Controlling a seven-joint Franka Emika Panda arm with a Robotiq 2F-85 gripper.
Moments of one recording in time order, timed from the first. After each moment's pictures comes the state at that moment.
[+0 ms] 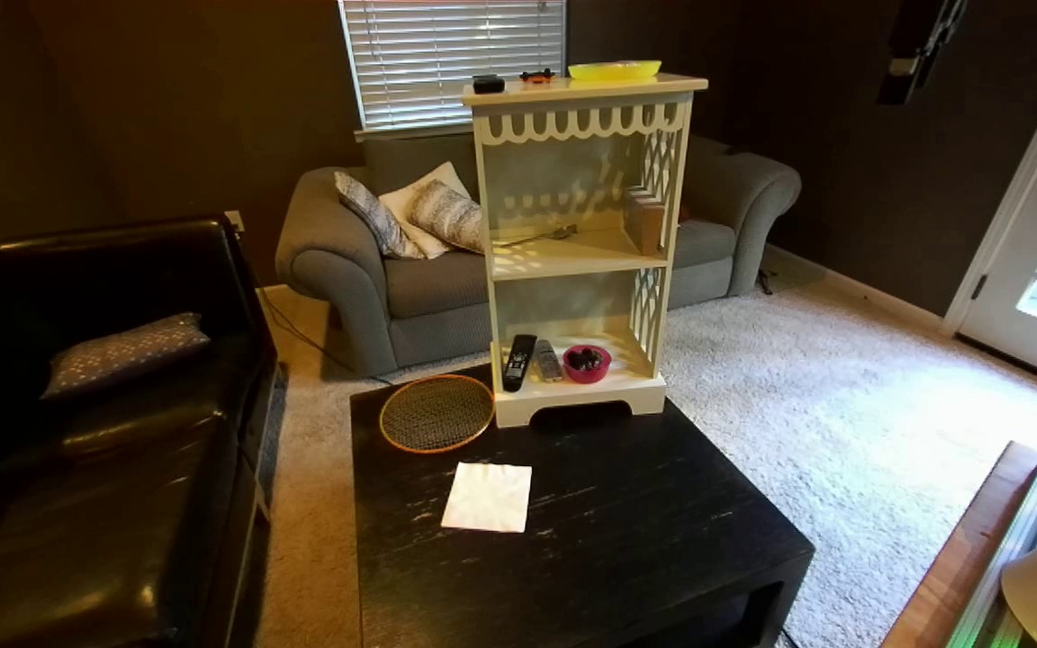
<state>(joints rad) 0.01 -0.87 -0.09 -2.48 -0.17 1.71 -0.20</state>
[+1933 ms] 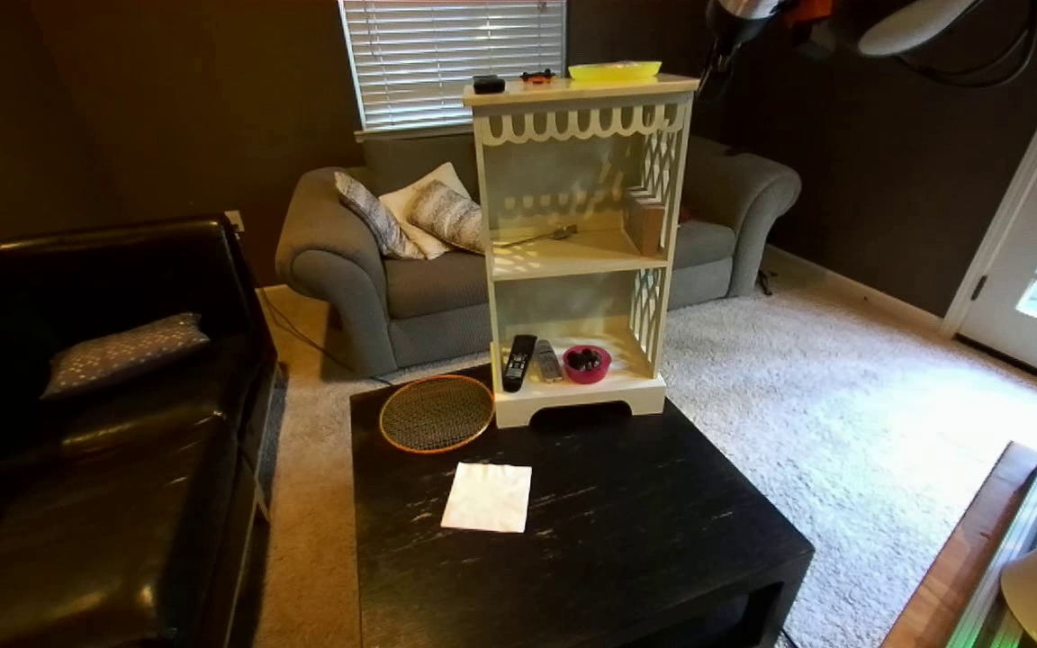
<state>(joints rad) -0.47 -0.35 0.25 -2.36 -1.25 2.73 0.20</state>
